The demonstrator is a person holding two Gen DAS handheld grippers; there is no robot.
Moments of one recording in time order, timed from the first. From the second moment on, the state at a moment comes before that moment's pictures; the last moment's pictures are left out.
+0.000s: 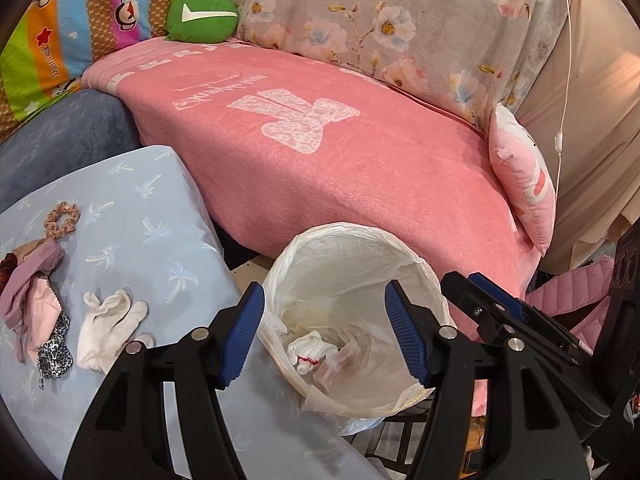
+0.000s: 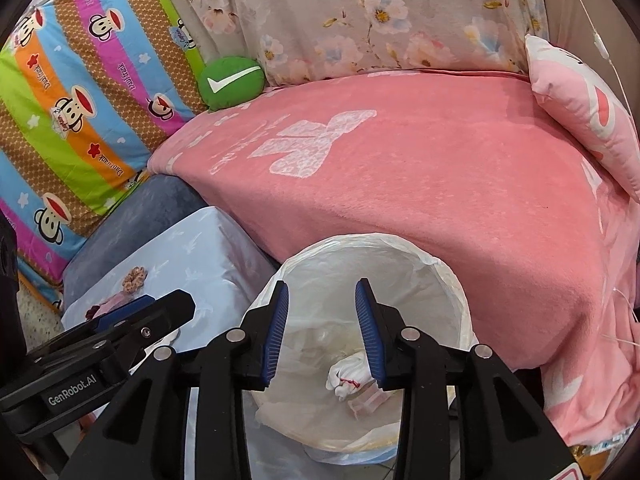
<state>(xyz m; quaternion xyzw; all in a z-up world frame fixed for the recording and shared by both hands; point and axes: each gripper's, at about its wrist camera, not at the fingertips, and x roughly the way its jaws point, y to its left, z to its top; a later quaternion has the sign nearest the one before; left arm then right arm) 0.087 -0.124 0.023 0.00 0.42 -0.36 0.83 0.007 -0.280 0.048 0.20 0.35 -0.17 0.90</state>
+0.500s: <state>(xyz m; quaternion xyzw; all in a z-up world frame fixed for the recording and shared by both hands) 0.095 -0.093 0.017 -0.02 0.43 -0.33 0.84 0.016 -0.252 0.047 0.18 0.36 -0.15 0.90</state>
